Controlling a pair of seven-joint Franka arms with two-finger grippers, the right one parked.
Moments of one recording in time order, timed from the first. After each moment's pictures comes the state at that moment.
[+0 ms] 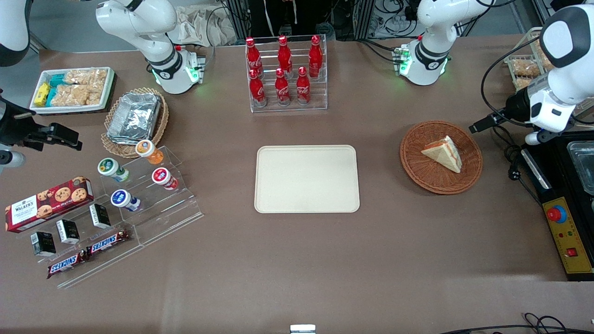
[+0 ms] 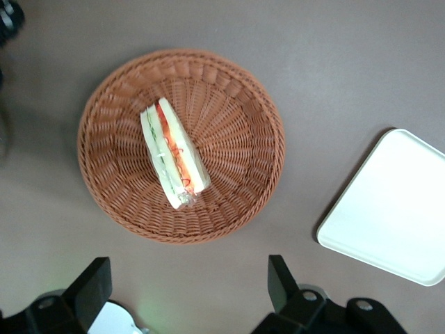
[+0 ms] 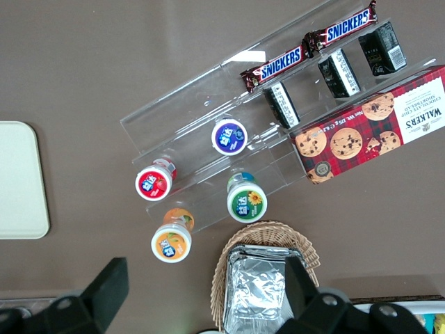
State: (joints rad) arm 0.33 -0.24 -0.20 -2.24 -0.28 1.81 -0.25
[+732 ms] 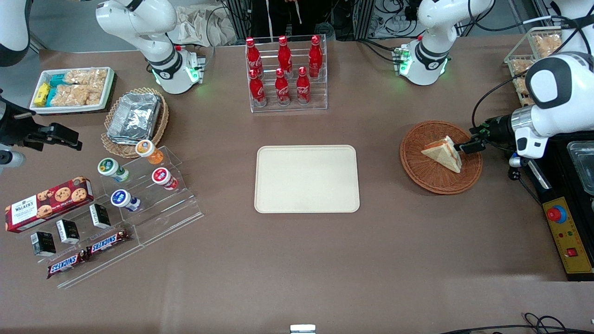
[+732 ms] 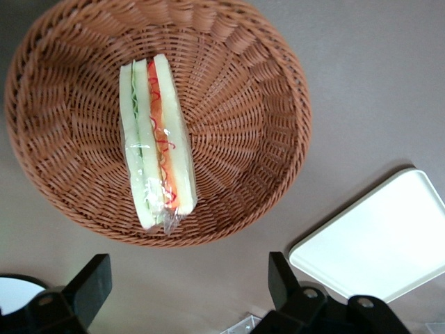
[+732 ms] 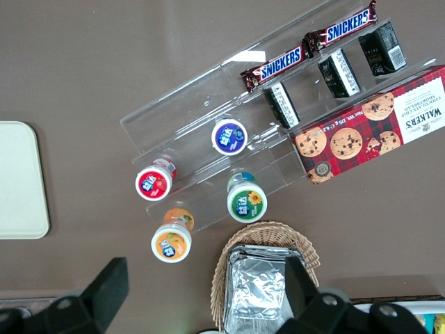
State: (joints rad) arm 0.38 -0.04 -0.20 -2.31 -0.41 1.94 -0.38
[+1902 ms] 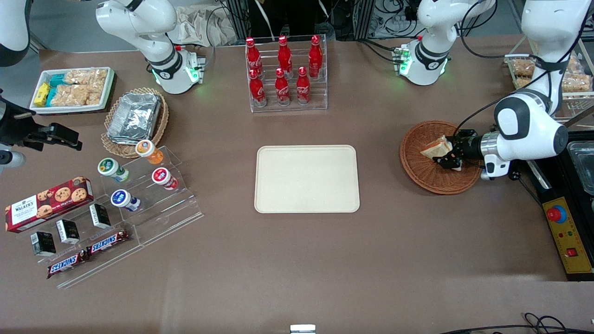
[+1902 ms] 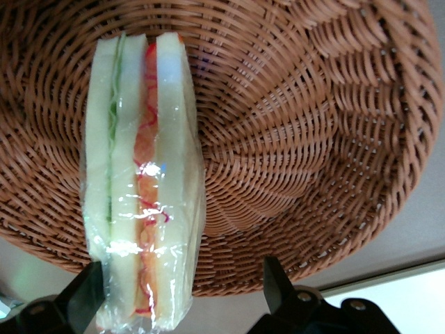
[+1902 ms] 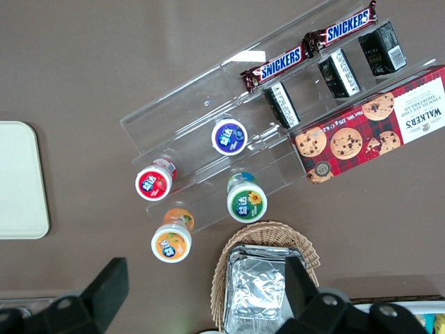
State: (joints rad) arm 0.34 0.20 -0.21 -2.32 -0.42 2.09 -0.55
